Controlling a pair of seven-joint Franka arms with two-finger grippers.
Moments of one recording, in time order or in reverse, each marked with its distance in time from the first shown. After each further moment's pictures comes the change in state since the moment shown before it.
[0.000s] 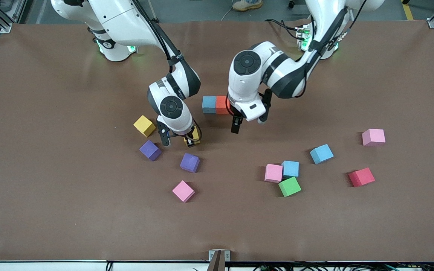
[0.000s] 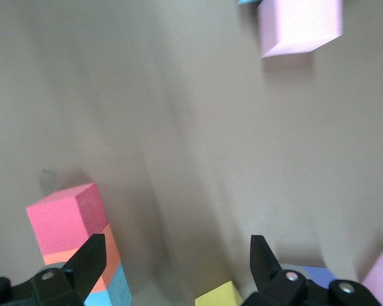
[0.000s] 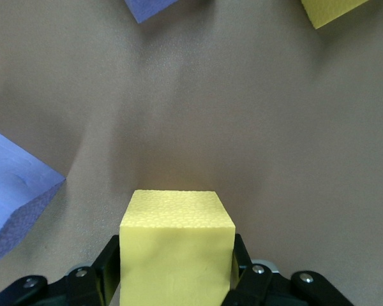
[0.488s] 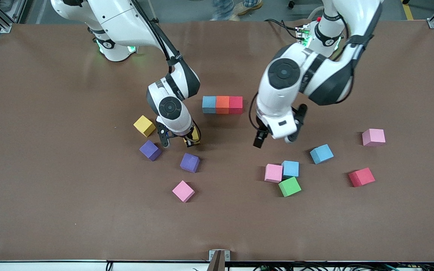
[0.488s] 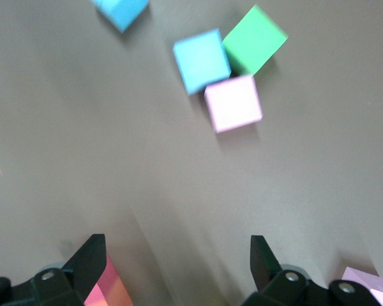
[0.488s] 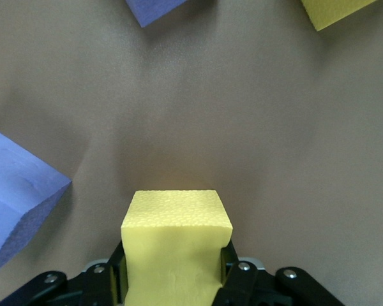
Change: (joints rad) left arm 0.148 -0.005 0.003 0.191 0.003 -0.233 0.370; right arm -0.005 0.000 0.000 0.009 0.004 -0.003 -0.012
